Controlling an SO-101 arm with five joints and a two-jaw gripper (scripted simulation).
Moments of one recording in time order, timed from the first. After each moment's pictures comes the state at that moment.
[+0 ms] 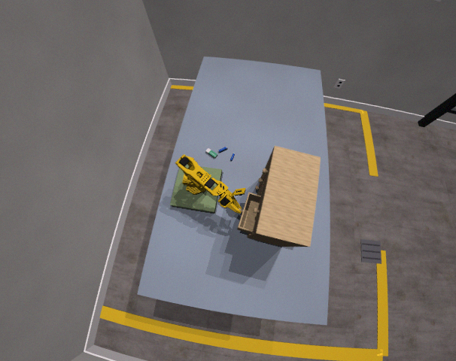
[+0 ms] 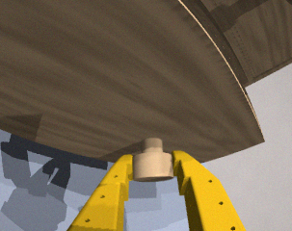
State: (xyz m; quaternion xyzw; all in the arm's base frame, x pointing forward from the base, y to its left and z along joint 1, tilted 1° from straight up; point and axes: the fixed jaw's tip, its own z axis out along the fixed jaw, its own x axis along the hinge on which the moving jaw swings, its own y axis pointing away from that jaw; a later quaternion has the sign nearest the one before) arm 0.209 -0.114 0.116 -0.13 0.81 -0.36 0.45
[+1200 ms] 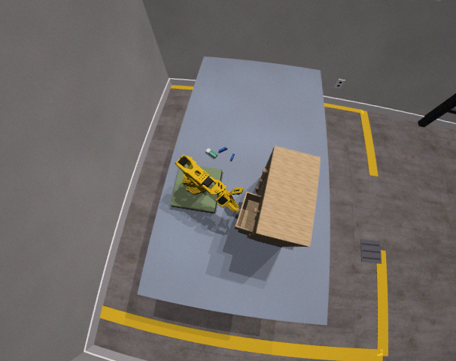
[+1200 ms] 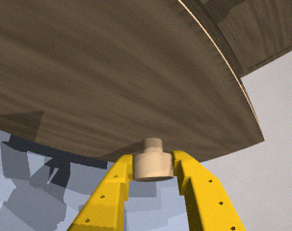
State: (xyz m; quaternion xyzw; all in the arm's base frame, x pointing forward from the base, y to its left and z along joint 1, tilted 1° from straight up) arm 0.199 -0.112 0.116 -0.13 0.81 -0.37 0.45
